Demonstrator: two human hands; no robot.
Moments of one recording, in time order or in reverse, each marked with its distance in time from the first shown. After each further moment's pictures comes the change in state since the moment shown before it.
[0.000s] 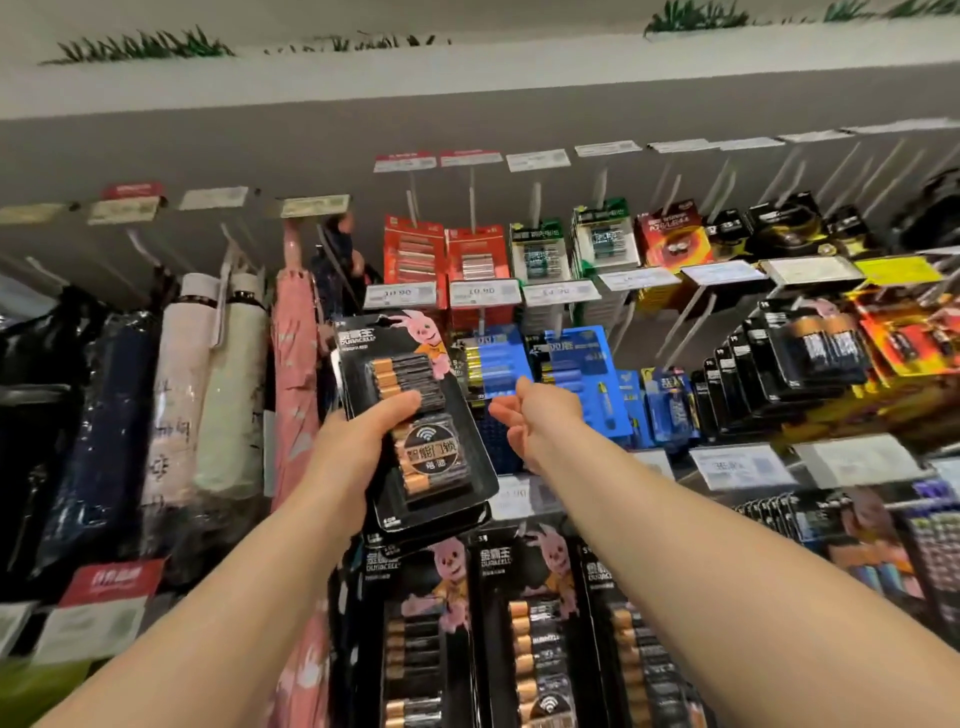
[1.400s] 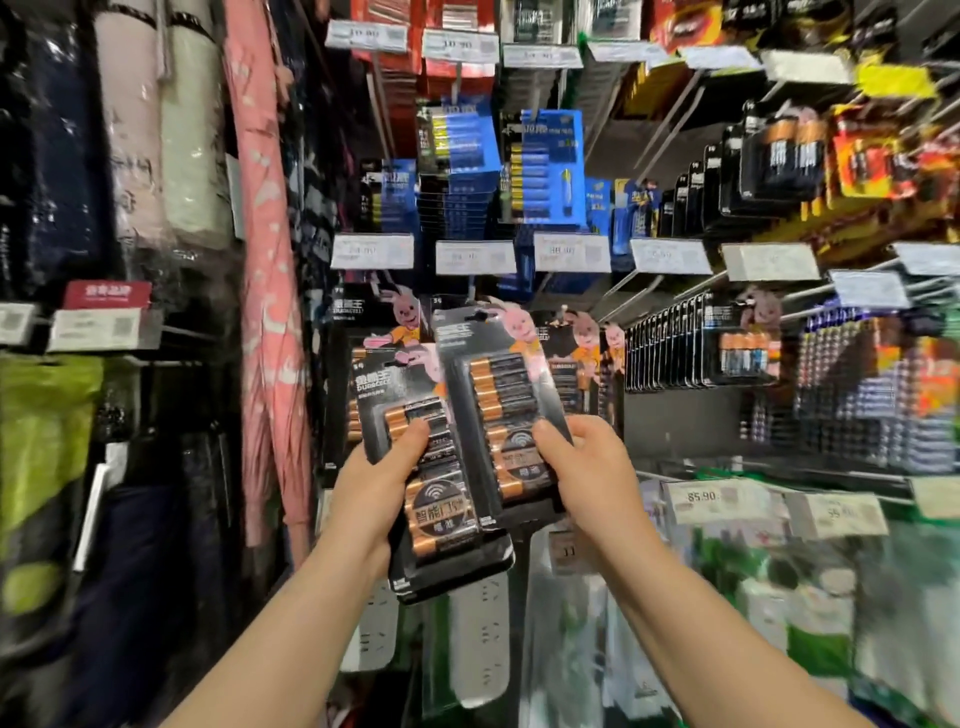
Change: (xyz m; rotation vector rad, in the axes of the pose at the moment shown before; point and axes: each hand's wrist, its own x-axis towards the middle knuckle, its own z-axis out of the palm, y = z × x) left_hand -0.200 -0.152 -0.004 -0.049 0.087 -0.344; right_hand -0.137 0.162 -0.188 -0.665 -0.077 -0.333
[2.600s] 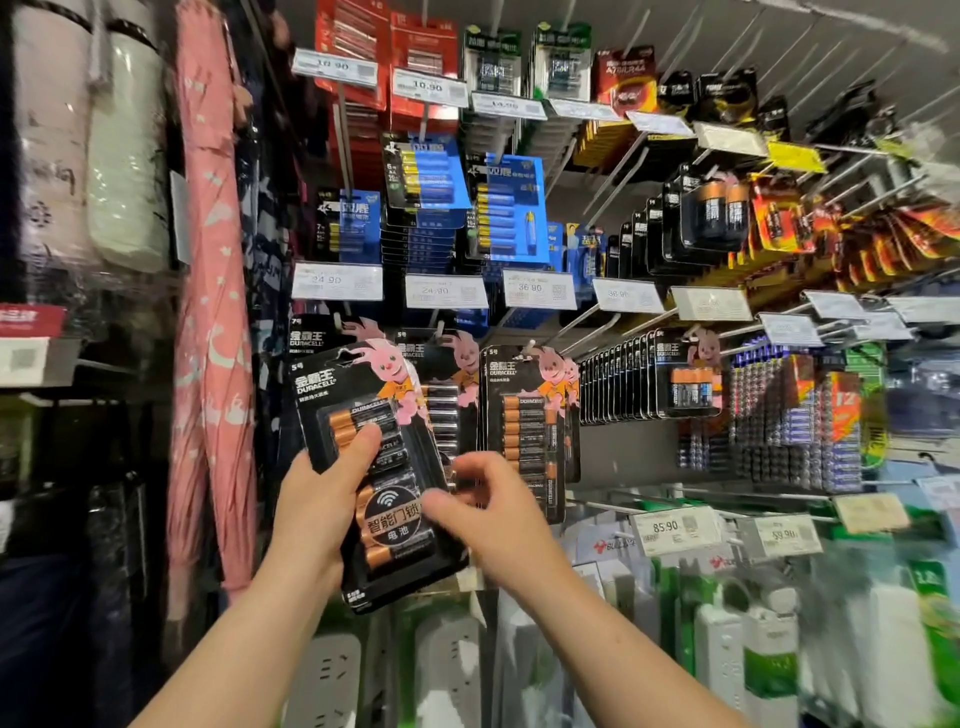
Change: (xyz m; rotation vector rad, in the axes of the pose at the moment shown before) left_hand 0.034 0.012 -0.007 -0.131 -0.063 0.096; right_hand -0.001 0.001 0.044 -0.057 -0.168 -0.009
